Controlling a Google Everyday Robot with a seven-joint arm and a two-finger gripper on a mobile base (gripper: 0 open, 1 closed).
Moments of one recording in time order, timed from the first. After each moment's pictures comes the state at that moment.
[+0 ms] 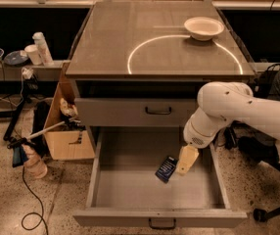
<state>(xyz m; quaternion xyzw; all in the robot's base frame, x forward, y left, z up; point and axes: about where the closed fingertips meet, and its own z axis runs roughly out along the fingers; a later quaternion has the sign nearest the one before) 0.518 -0.159 0.618 -0.56 0.82 0.08 0.10</state>
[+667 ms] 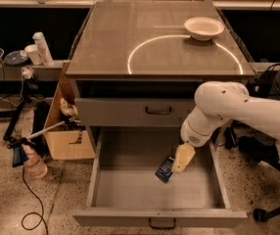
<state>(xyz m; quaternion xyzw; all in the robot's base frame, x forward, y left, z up) 0.524 -0.152 0.614 -0.55 0.82 0.09 0.10</state>
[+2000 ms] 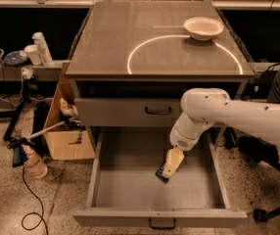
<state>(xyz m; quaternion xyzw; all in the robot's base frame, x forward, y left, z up) 0.528 -0.120 0.578 -0.57 0.81 0.11 0.08</state>
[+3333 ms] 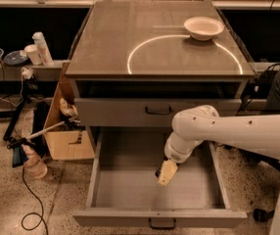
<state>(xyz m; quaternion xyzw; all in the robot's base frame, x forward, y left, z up) 0.526 -0.112 0.529 -0.55 0.82 0.07 0.10</state>
